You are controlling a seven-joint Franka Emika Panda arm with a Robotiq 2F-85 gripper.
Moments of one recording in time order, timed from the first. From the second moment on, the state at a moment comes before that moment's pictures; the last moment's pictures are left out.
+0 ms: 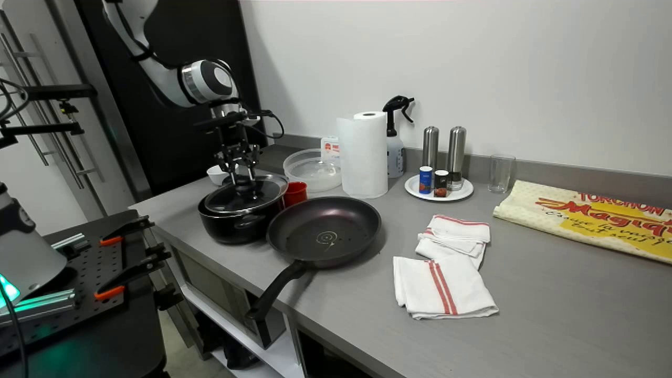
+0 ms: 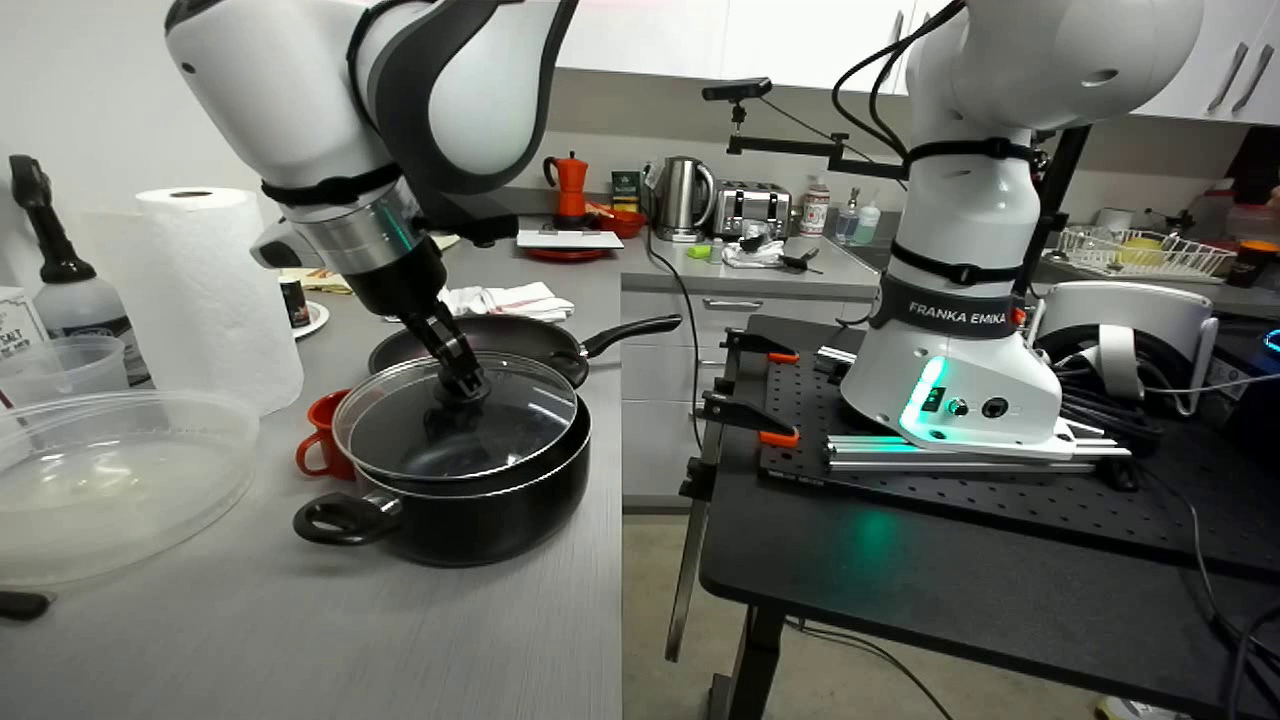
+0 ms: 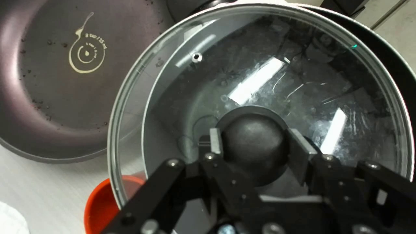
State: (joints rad) arm 0.24 0.47 0.14 -2.15 -0.58 2.27 -0.11
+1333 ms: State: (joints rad) arm 0.28 0.48 0.15 -2.14 -0.58 2.26 -0.13
